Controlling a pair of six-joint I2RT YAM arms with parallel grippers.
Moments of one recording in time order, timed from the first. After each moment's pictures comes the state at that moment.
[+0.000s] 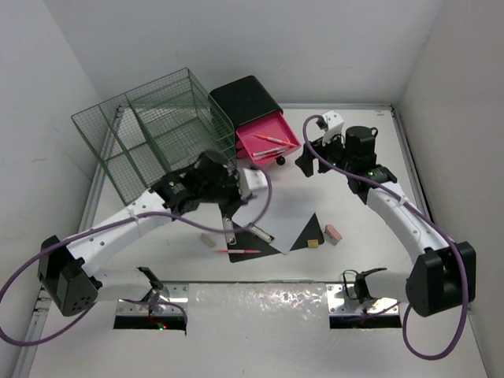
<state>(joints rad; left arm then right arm) -0.80 1.23 1.06 -0.59 0.33 0.47 0.24 1.28 0.93 -0.11 -0.33 -0.08</state>
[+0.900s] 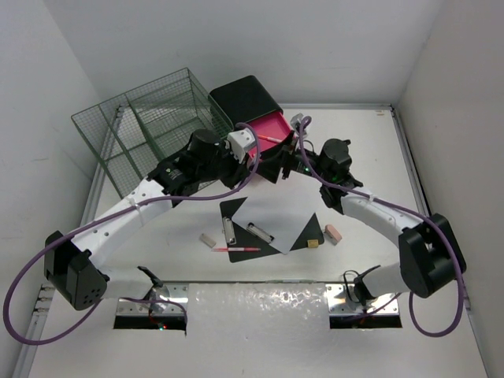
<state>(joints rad) -0.64 1.29 1.16 -0.38 0.24 0.11 0.47 1.39 0.79 0.71 -0.72 0.45</state>
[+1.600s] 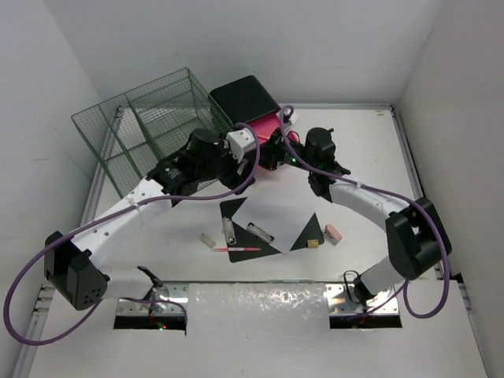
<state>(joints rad) -0.63 1.29 1.16 -0.39 0.23 0.14 0.50 1.54 0.90 0.68 -0.66 0.48</state>
